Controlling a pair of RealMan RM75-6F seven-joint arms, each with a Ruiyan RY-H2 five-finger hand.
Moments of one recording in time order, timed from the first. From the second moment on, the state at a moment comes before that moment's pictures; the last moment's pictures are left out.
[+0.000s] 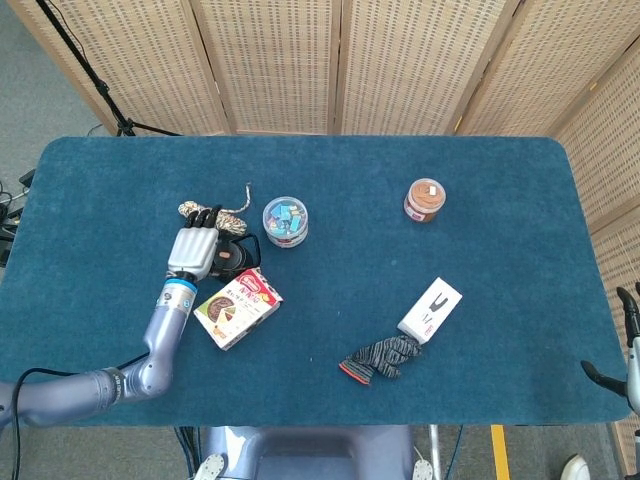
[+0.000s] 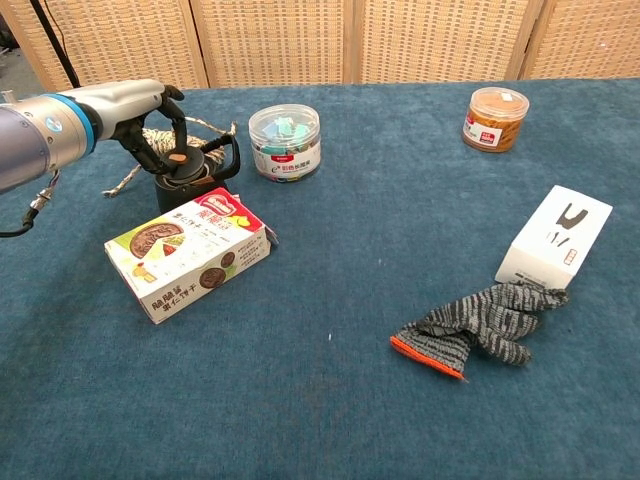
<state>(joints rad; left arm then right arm) -0.86 -1.61 -0.26 -1.39 0.65 1.01 0.57 -0.02 -0.99 0.12 -1.84 -1.35 1.57 -0.21</state>
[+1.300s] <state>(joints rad) -0.68 -1.53 -0.18 -1.35 0.78 0.92 0.30 -0.02 -1.00 0.11 -1.85 -1.37 1.57 -0.22</state>
